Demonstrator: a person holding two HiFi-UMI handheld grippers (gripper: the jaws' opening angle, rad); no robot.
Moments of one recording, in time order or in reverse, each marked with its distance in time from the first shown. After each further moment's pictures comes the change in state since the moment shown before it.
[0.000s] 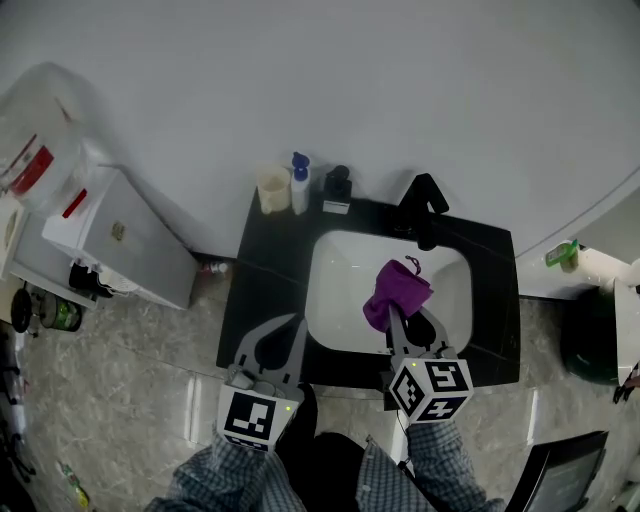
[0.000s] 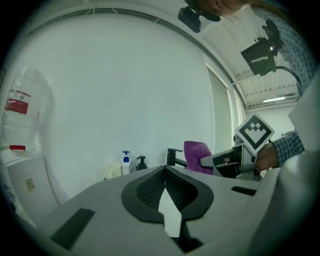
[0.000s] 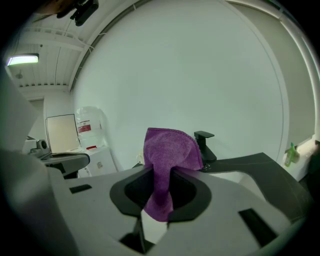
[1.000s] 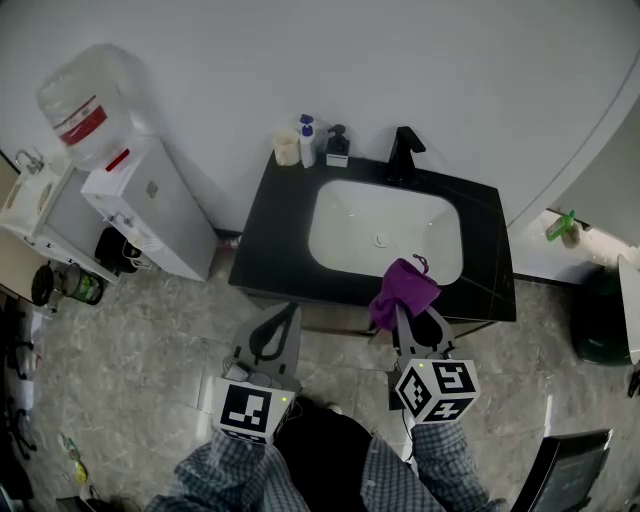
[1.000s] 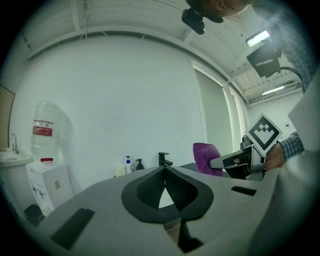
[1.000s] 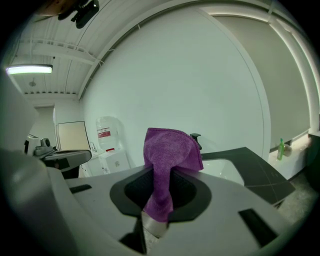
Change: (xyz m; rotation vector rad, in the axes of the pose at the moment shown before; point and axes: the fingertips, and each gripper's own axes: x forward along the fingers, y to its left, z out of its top) left arm -0.172 -0.131 0.002 0.074 -0.001 0.090; right arm -0.213 0.026 -0.056 0.019 -0.068 0.050
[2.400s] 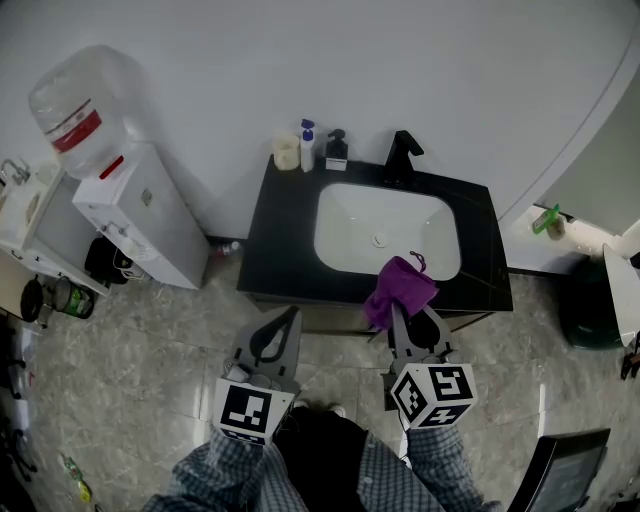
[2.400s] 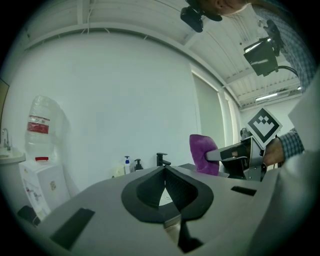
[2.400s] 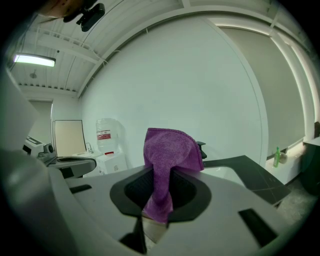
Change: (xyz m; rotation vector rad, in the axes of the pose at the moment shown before) left arm -0.024 0.038 0.007 -0.019 -0.050 -0.090; right arm -0.003 0.064 0.021 -0.033 -0.060 -0.055
